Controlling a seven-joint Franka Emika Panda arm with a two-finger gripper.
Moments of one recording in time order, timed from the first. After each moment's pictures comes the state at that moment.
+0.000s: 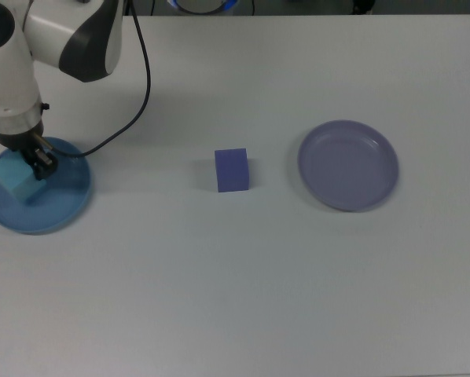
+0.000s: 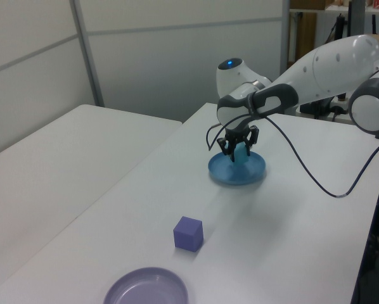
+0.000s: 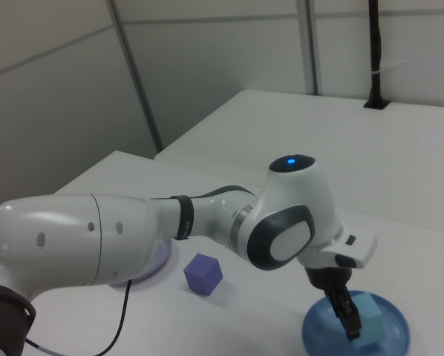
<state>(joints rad) -0.17 0.47 -0.15 -1.63 -0.14 2.17 0.41</state>
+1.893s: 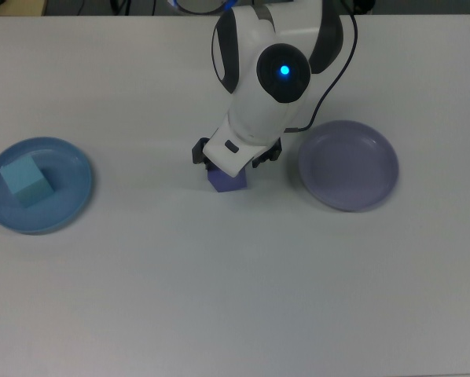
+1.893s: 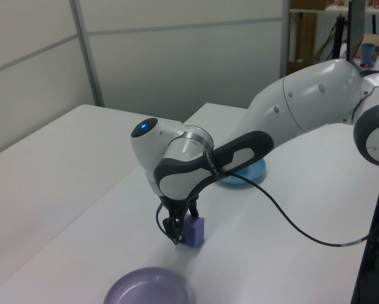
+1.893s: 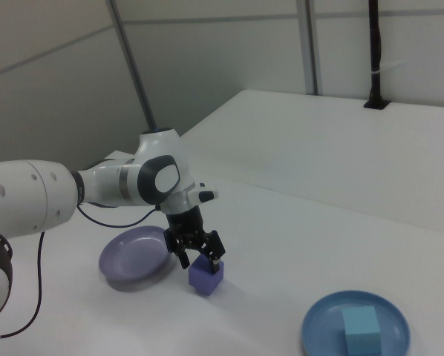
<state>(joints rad) 0.24 0.46 -0.01 -1.64 -0.17 1.93 0.13</state>
